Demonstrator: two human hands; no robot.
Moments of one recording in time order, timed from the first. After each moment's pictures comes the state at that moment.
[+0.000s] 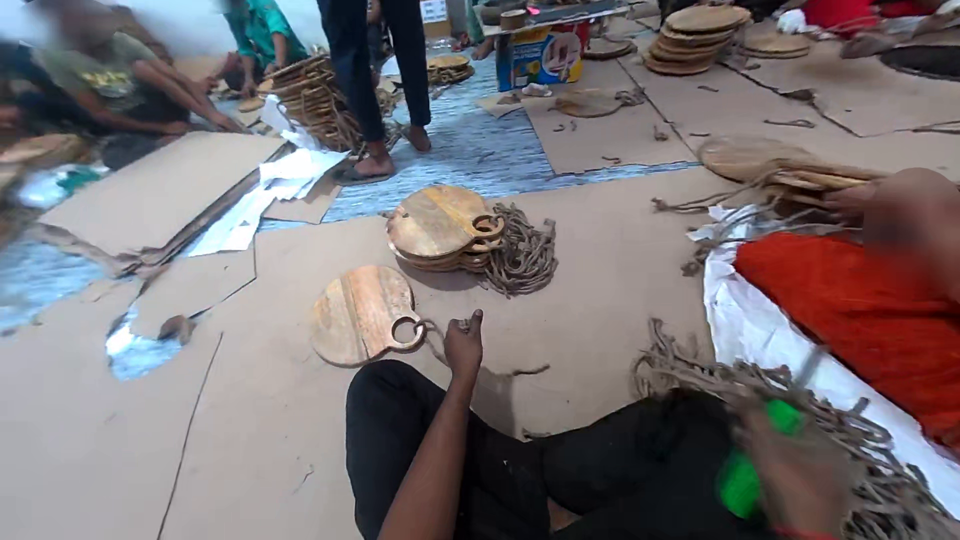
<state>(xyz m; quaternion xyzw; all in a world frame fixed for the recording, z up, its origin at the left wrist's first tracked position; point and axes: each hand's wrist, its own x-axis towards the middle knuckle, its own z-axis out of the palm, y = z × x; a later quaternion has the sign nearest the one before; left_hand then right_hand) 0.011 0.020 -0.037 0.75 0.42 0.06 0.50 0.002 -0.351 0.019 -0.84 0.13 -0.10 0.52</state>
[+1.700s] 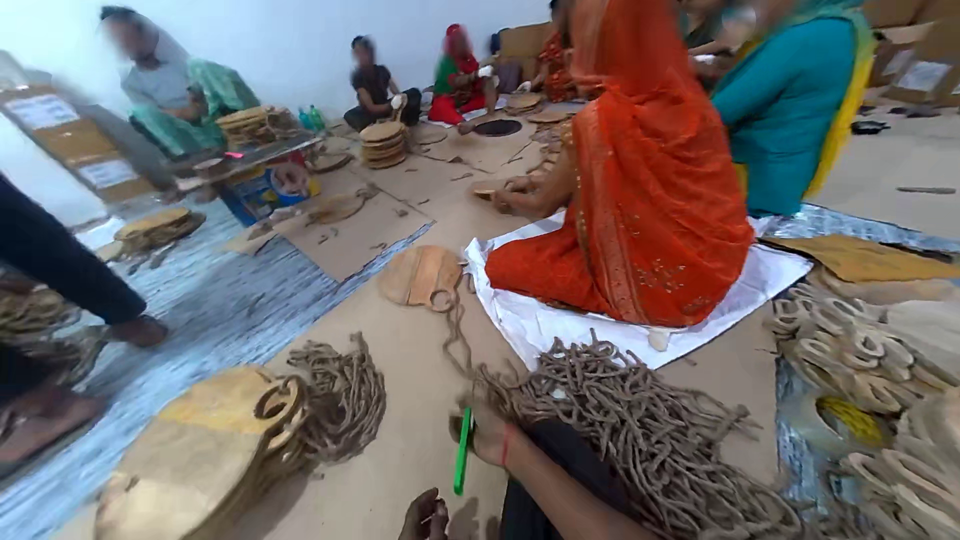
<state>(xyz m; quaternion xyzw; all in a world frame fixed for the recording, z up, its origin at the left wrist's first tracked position) 0.019 -0.077 -0.096 0.77 0.05 -0.11 0.63 0.137 -0.262 -0.054 -0.39 0.34 0.19 0.83</state>
